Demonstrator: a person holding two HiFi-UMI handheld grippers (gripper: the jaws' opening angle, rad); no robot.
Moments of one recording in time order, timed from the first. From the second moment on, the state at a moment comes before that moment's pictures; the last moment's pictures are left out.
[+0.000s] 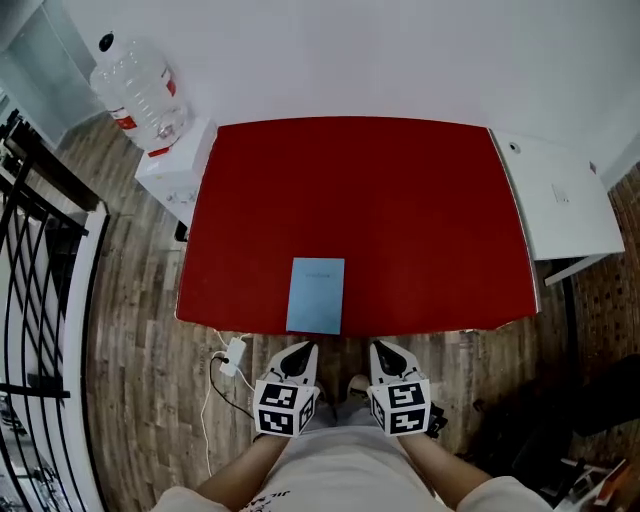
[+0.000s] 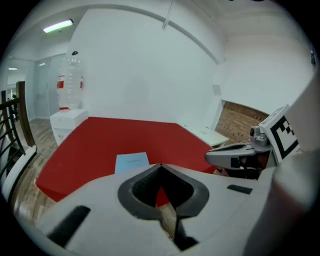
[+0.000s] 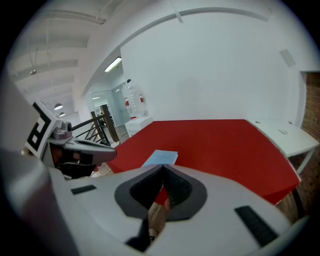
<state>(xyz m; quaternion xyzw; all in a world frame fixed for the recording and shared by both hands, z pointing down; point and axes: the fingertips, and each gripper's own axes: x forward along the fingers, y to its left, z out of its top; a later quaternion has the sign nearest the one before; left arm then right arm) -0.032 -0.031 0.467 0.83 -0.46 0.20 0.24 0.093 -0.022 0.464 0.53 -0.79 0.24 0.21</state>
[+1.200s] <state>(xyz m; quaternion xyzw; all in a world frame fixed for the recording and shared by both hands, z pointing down) -0.057 -0.017 0.449 0.81 -0.50 0.18 0.23 0.023 -0.009 0.435 0.50 -0.81 0.20 0.21</state>
